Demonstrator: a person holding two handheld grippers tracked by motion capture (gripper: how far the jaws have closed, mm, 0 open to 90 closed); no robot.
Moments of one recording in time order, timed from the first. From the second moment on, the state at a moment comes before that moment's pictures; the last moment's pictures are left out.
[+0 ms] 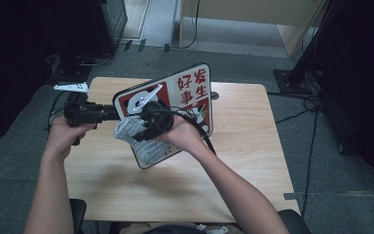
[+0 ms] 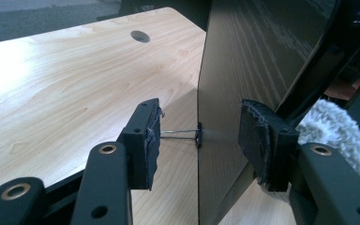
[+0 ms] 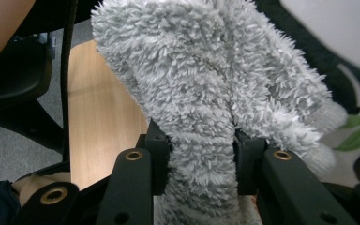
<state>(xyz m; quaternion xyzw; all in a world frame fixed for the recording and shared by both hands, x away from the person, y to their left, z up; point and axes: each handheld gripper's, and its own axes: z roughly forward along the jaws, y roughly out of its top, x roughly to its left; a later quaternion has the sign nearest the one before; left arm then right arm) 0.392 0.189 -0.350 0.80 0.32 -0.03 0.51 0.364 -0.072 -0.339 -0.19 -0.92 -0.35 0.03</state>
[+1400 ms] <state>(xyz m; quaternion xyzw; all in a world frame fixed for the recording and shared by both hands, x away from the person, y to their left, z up) 0.389 0.187 -0.350 0.80 0.31 -0.02 0.51 0.350 -0.080 -0.409 -0.18 -0.92 -0.34 0.06</state>
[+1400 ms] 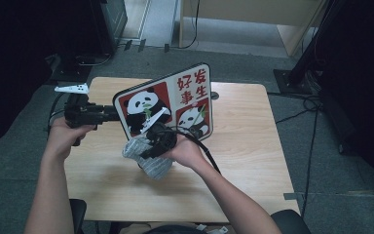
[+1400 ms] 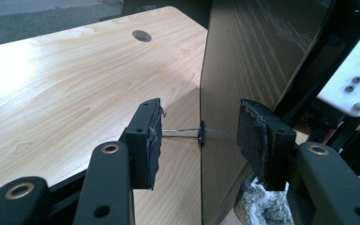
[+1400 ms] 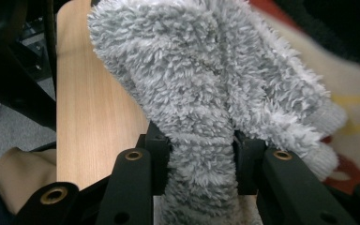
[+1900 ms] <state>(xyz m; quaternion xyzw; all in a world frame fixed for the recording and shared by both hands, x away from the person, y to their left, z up) 0.388 0.187 -0.351 0.80 0.32 -0.02 0.51 0.346 -0.083 -0.435 -0.18 -0.92 -0.33 0.07</state>
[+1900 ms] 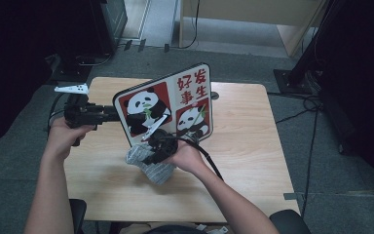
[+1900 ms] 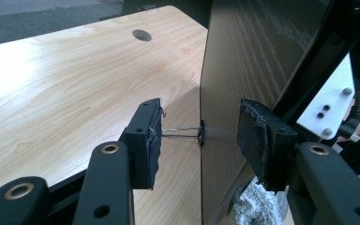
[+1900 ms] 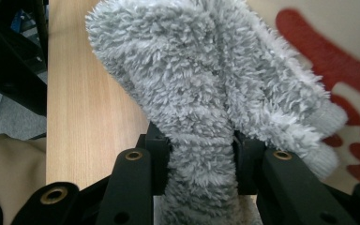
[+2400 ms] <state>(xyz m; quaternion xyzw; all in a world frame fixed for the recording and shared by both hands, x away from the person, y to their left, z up) 0.388 0.188 -0.352 0.80 0.32 -0.02 0.51 0.343 -0.086 -0.461 -0.18 -0.92 -0.32 0.09</state>
